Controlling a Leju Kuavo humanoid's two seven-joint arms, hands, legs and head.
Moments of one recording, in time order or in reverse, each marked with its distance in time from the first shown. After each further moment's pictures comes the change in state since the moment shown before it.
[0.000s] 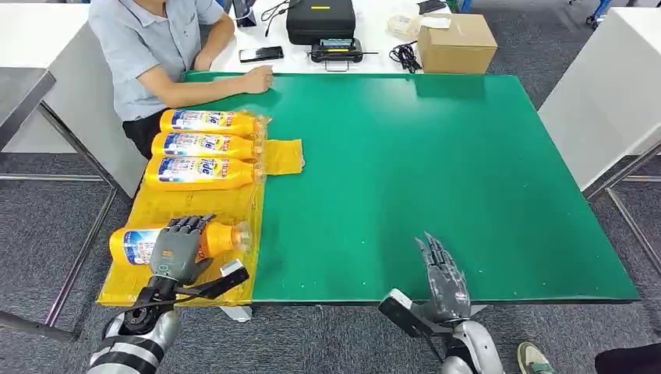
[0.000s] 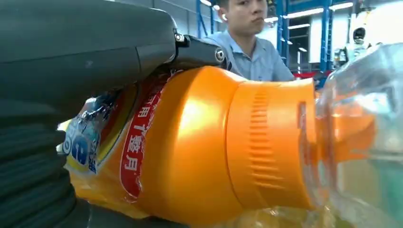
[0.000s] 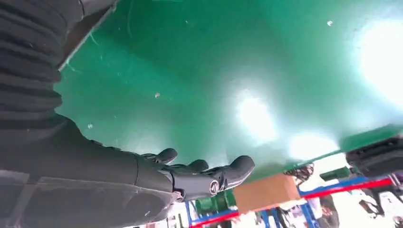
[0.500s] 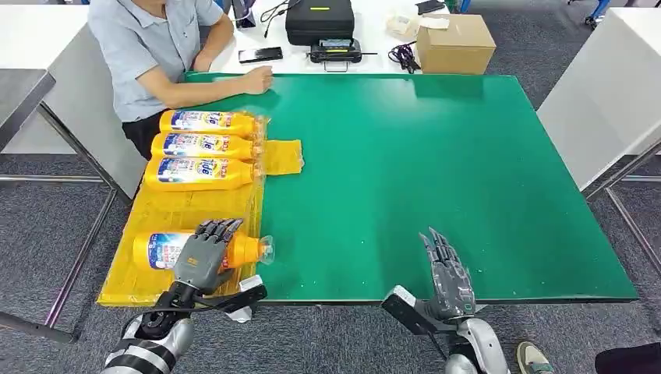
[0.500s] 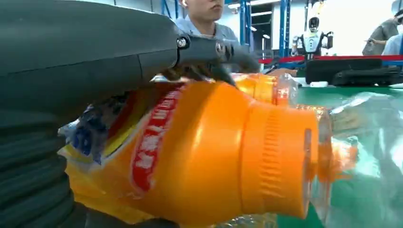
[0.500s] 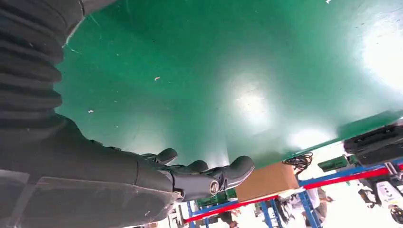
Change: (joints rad) left arm 0.000 -0.003 -0.130 0.016 0.071 -0.032 -0.028; right arm 0.001 0.000 -0.018 -0.027 -0.002 0.019 -0.006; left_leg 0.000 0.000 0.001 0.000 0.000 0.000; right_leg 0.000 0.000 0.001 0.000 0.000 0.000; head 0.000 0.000
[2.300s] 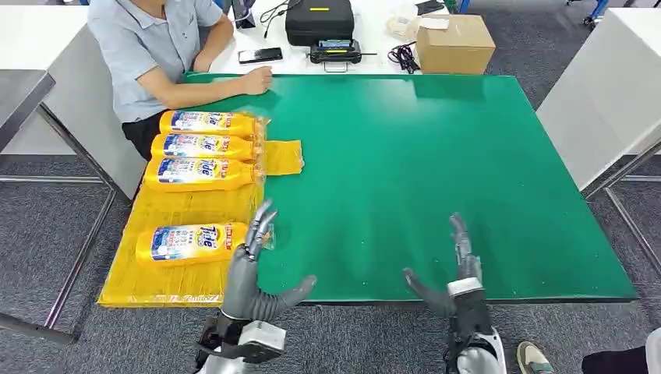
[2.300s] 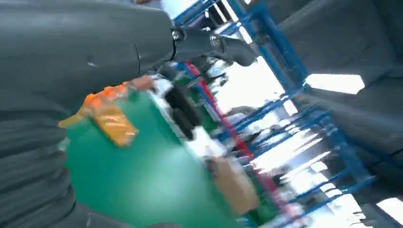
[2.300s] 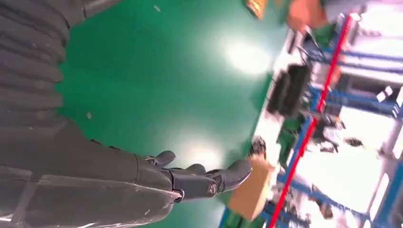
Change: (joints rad) left arm 0.190 -0.164 -0.274 -0.447 0.802 0.063 -0.436; right arm 0.057 0.142 -0.175 -0.166 -0.722 0.203 -0.359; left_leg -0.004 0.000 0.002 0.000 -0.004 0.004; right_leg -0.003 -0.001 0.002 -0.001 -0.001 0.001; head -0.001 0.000
